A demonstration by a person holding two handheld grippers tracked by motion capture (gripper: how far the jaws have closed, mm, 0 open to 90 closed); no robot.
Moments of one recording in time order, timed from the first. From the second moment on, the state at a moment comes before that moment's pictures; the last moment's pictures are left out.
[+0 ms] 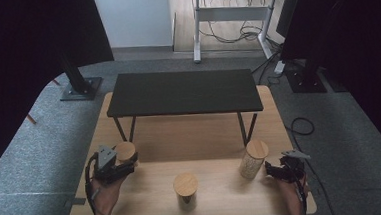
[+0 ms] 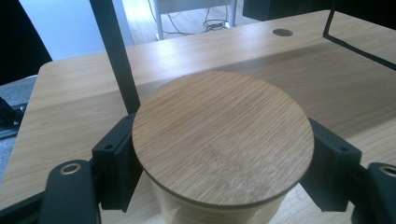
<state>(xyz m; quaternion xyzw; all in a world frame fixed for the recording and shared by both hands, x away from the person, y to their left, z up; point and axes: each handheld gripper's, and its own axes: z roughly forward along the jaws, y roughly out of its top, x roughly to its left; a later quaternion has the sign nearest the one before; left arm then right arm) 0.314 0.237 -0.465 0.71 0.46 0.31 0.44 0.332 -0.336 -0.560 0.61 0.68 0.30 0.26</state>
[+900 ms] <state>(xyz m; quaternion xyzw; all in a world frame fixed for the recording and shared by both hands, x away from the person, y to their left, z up) 0.322 0.233 -0.442 0.72 0.44 0.31 0.44 0.332 -0.336 -0.560 0.61 0.68 0.30 0.26</state>
